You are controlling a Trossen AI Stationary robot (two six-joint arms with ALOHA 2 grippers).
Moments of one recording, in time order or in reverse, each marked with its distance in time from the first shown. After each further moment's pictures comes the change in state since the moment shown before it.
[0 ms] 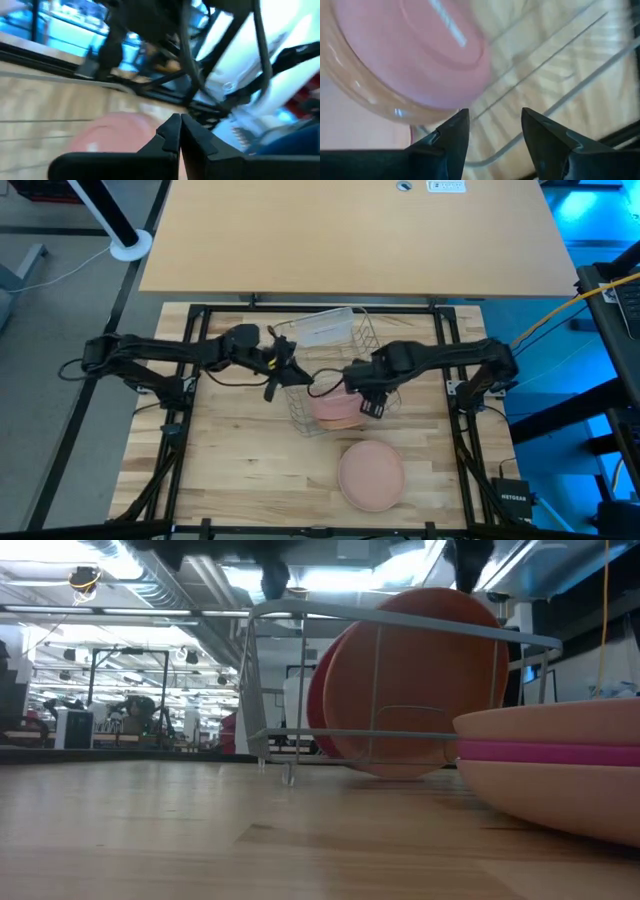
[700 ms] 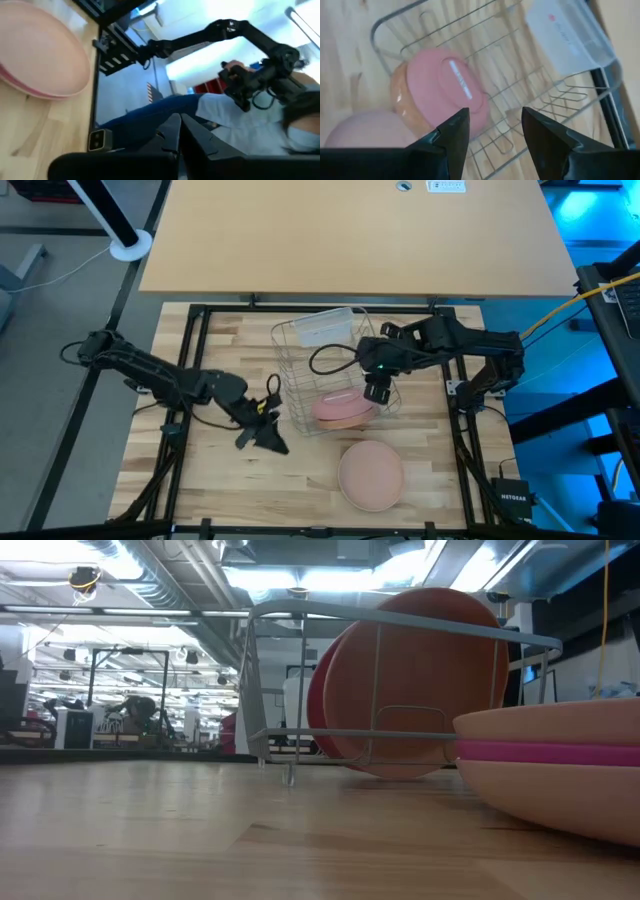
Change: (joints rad) left arm -0.443 -0.040 0.000 -0.069 -0.085 -0.651; right arm 0.000 -0.039 0.278 0.013 0.054 -0.176
